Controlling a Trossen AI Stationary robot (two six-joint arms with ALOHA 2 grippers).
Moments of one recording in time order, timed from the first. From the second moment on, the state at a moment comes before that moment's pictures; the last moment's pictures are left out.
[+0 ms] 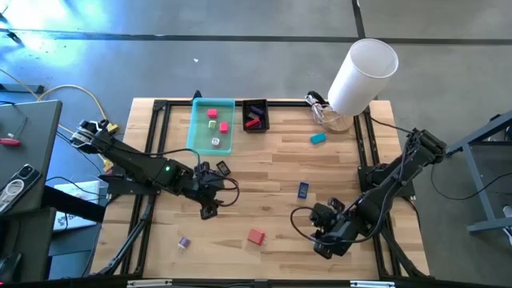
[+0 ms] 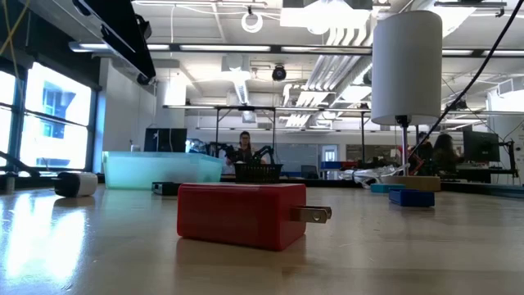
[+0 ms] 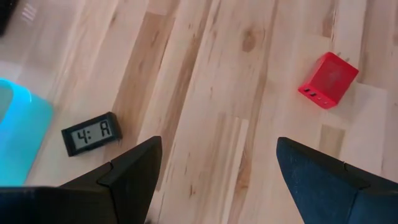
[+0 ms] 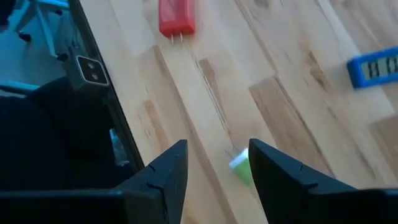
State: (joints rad) left arm -0.40 1.31 1.08 -0.77 -0.31 -0.60; right arm 0.75 1.51 1.29 -0.91 0.24 1.21
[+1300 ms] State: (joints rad) left arm -0.33 1.31 1.08 -0.77 -0.31 -0.60; right arm 0.80 1.51 1.29 -0.86 0.36 1.12
